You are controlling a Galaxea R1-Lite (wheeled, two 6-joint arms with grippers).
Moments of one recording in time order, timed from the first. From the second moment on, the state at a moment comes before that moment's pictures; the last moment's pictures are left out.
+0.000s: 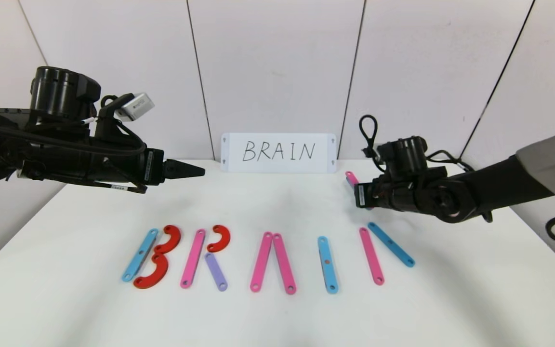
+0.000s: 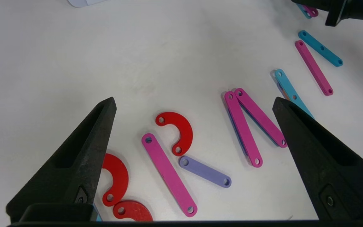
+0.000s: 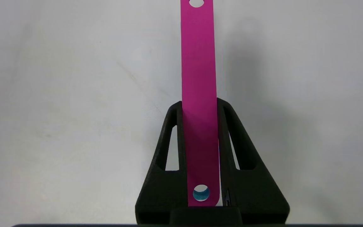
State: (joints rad) left arm -0.14 1.68 -1.23 0.10 -0.51 0.04; right arm 0.33 2.12 -1.22 -0.28 -0.09 0.15
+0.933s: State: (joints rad) left arm -0.15 1.67 -1.23 0.10 -0.51 0.04; right arm 0.25 1.96 -0.89 -0.34 -0.16 0.21
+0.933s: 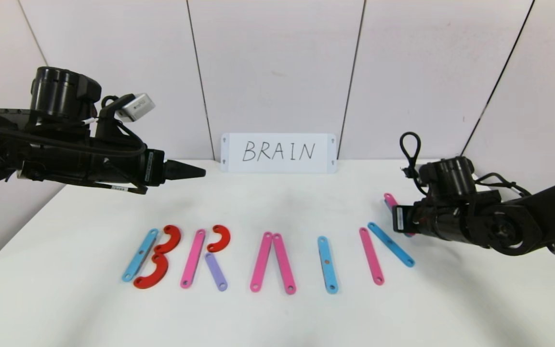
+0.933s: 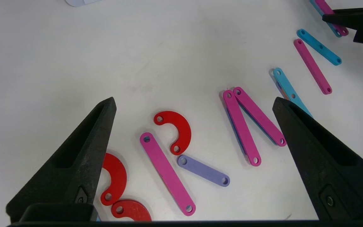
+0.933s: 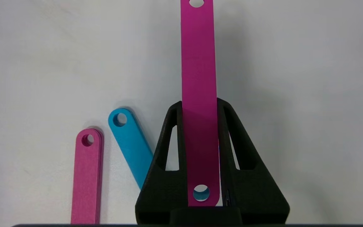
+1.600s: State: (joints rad) left arm -0.15 1.67 -1.22 0.10 -0.50 0.04; right arm 0.25 1.97 -0.83 -0.34 -0.16 0.21
